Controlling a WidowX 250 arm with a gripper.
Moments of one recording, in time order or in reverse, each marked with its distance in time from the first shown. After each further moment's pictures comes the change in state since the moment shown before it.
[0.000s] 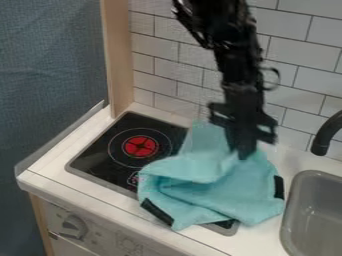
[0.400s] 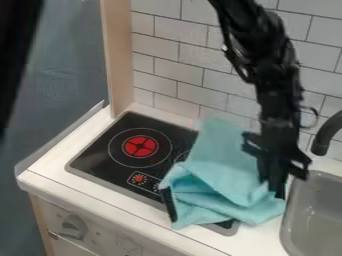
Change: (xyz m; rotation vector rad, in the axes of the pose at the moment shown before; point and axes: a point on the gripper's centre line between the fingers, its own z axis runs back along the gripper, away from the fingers) arm 0.016 -0.038 -0.056 -0.005 0.060 -0.103
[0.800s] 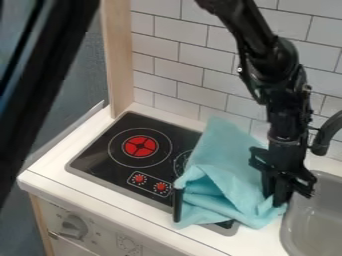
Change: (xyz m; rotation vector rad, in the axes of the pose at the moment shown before) arm 0.005 -0.007 -0.028 0.006 0.040 -0.037
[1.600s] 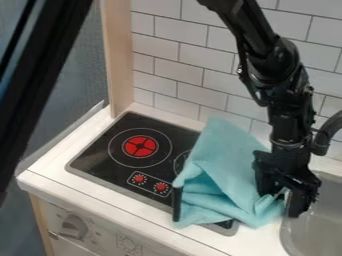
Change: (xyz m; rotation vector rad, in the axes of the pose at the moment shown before) arm -0.005 -0.005 0.005 -0.019 -0.016 -0.013
